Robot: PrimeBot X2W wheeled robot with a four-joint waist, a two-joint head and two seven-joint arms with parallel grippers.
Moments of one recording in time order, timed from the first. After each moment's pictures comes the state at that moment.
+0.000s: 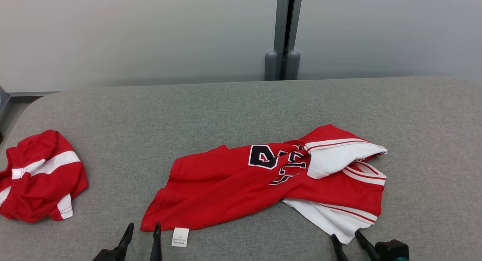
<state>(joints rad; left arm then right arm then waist) 0.06 0.06 -0.05 0.45 -0.14 -0.13 -0.26 -0.05 -0.05 0.13 0.65 0.16 0.13 -0.26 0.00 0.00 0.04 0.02</state>
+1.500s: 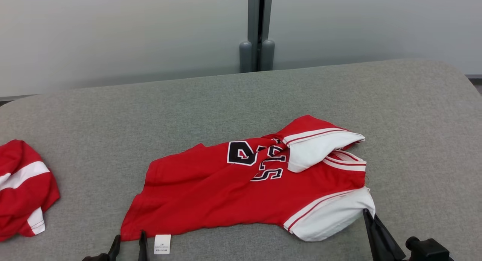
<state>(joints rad) 0.03 0.06 0.00 0.55 -0.24 -0.13 -0.26 0.11 -0.05 0.05 0.22 0.13 0.13 -0.26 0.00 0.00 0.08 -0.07</state>
